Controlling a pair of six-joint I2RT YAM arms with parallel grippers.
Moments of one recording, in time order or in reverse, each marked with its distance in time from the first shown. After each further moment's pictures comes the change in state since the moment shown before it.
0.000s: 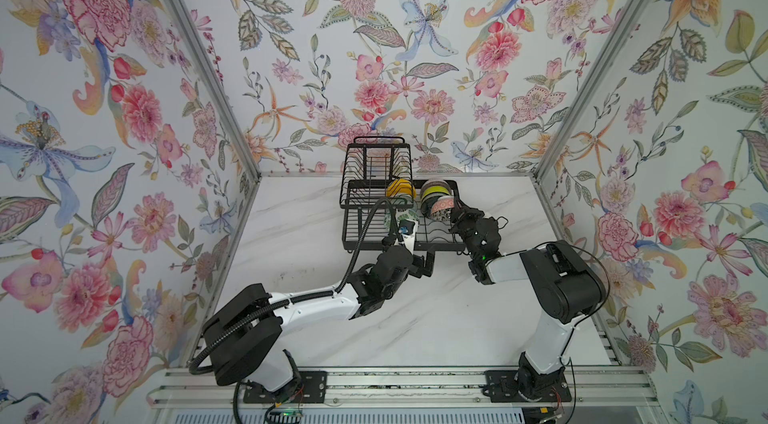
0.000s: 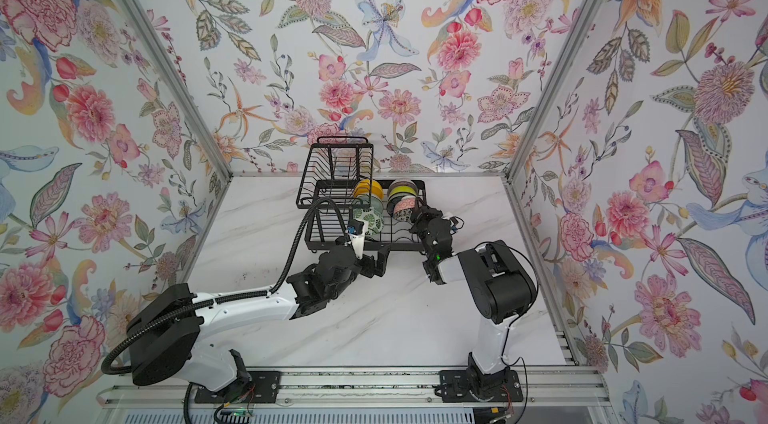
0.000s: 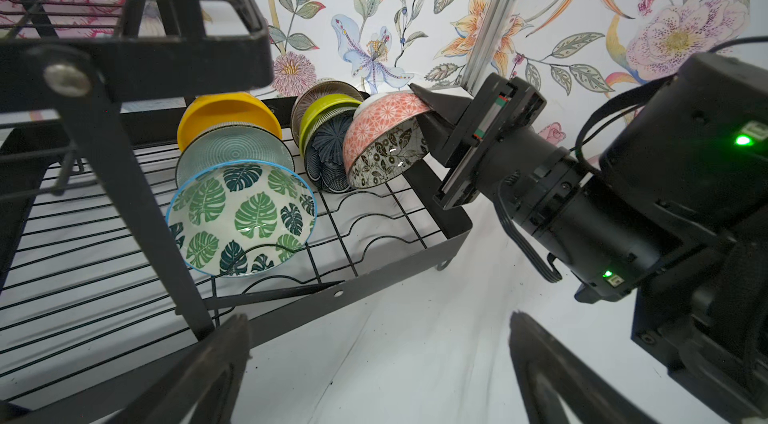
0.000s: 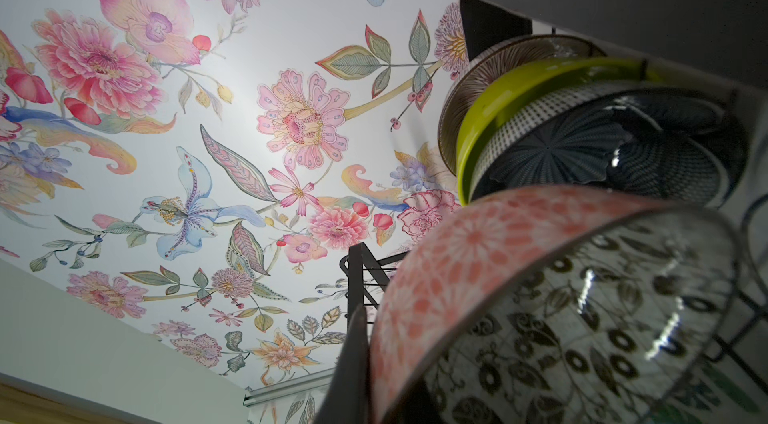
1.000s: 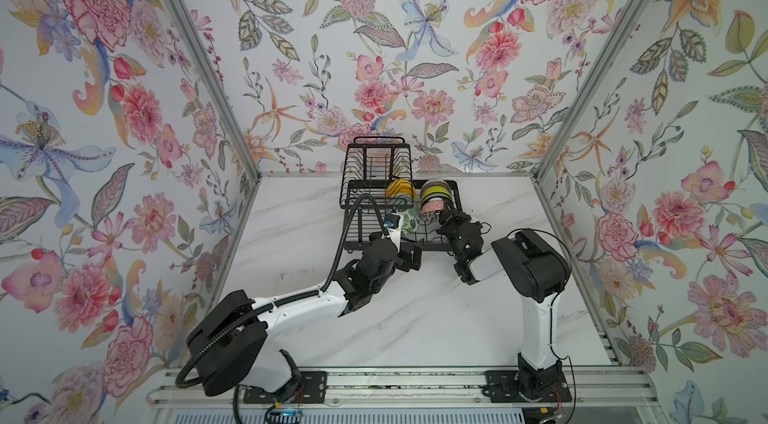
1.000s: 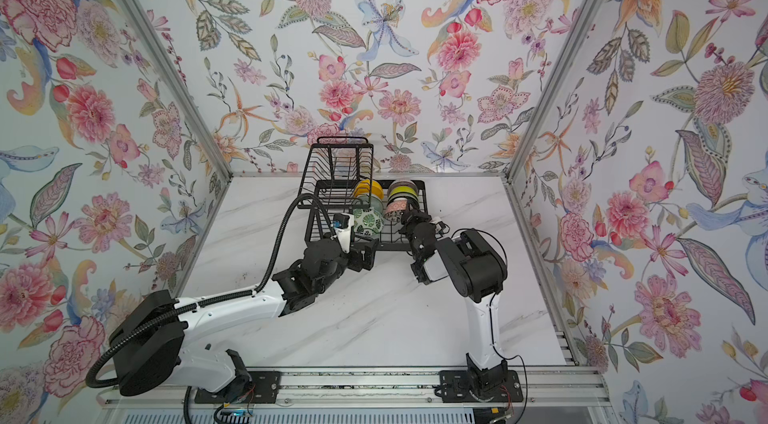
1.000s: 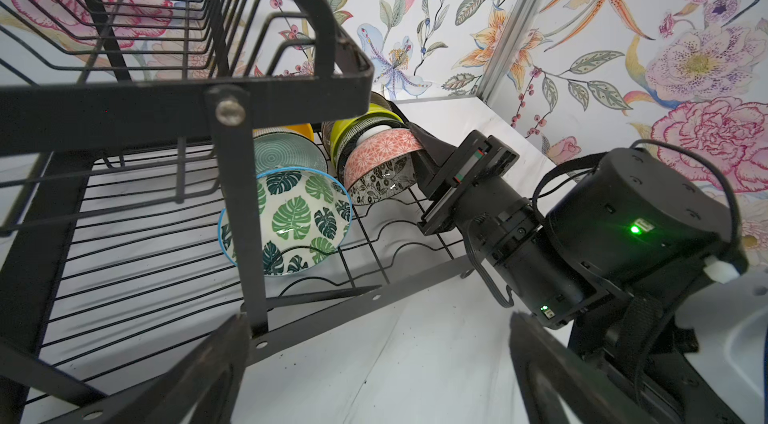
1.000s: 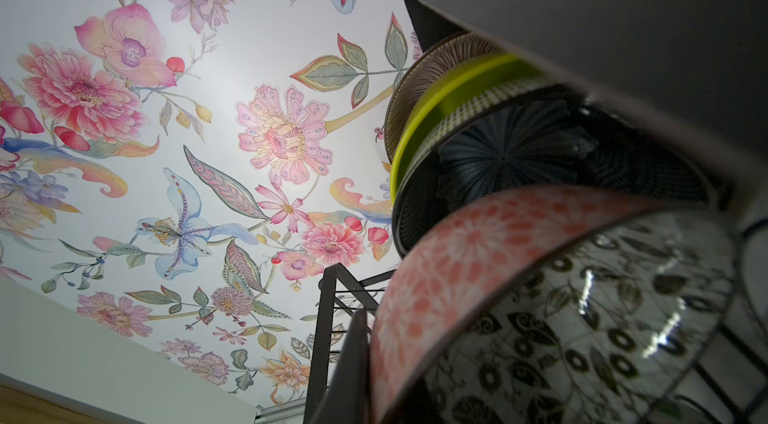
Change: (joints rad) left arm 0.083 -0.075 -0.037 -0.029 0.059 0.000; right arm 0.061 0.220 0.090 0.163 0.109 0.061
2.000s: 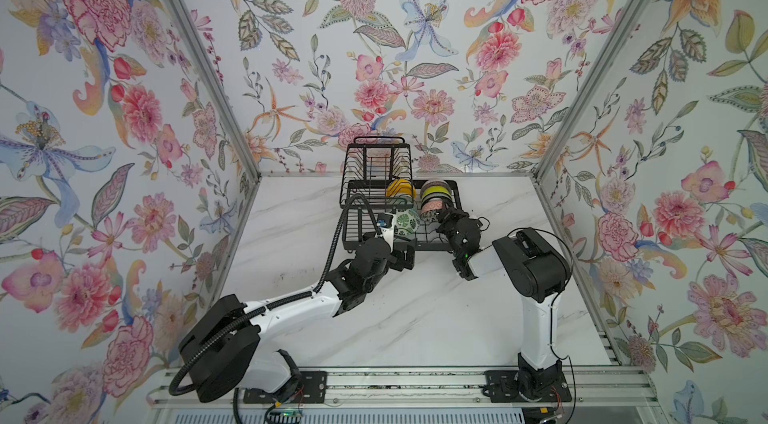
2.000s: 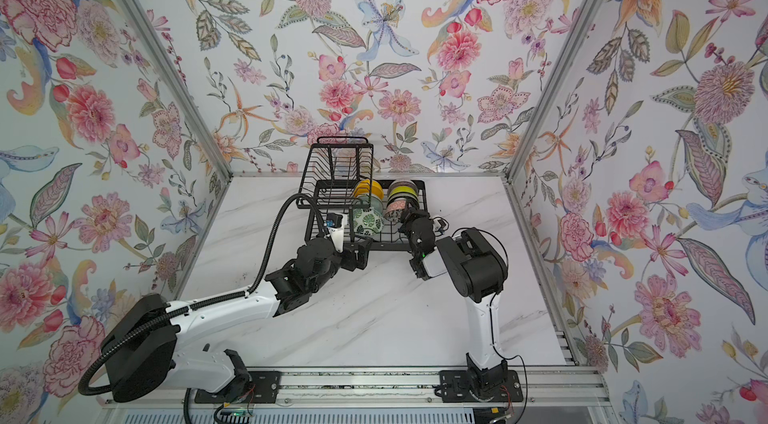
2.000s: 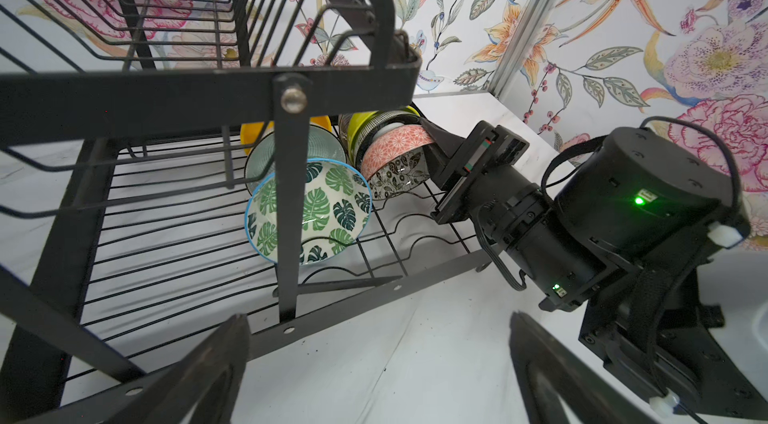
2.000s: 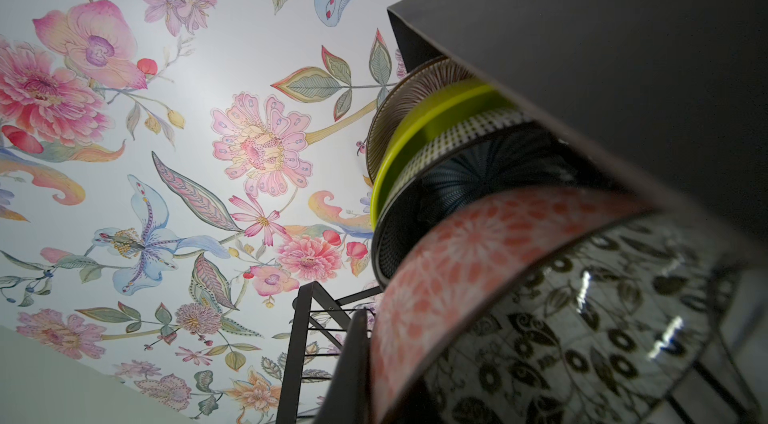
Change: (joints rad) left arm 0.040 -0.047 -0.034 -0.031 0.023 0.001; right arm -0.002 -0.005 0.051 -0.135 0.006 -0.047
